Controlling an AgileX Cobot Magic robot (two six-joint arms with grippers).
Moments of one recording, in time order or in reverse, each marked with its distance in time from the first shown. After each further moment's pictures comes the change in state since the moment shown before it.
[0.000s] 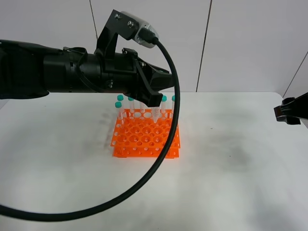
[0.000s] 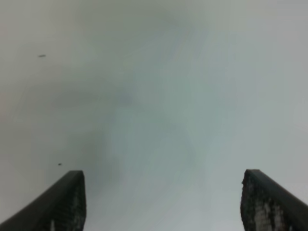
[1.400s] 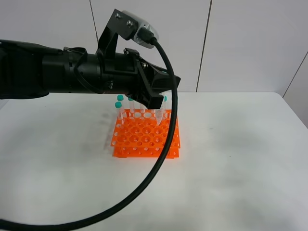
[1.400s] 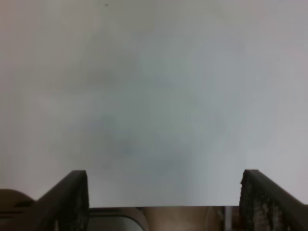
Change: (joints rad) left arm 0.000 0.000 0.000 0.001 0.060 0.009; right arm 0.000 -0.452 0.001 0.079 0.677 0.103
